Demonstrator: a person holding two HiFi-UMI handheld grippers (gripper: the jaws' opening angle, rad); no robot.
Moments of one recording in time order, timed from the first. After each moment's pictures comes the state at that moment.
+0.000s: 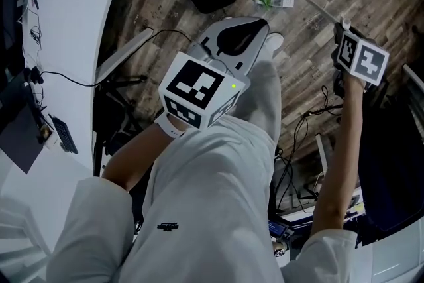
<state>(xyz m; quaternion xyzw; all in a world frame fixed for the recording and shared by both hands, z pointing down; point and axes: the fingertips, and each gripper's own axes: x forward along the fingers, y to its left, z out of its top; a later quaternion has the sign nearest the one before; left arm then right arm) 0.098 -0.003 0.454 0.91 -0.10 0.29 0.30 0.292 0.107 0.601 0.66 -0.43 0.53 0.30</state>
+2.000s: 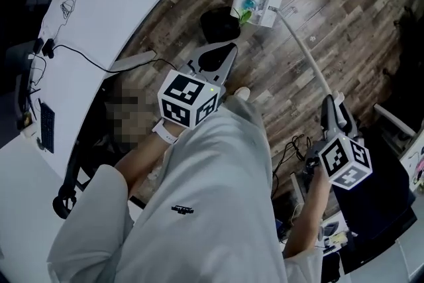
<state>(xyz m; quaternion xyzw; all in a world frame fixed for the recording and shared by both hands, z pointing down) -0.032 -0.005 0.360 0.91 -0.21 0.24 0.27 0.168 0.165 0.322 0.75 -0.50 0.42 0.14</state>
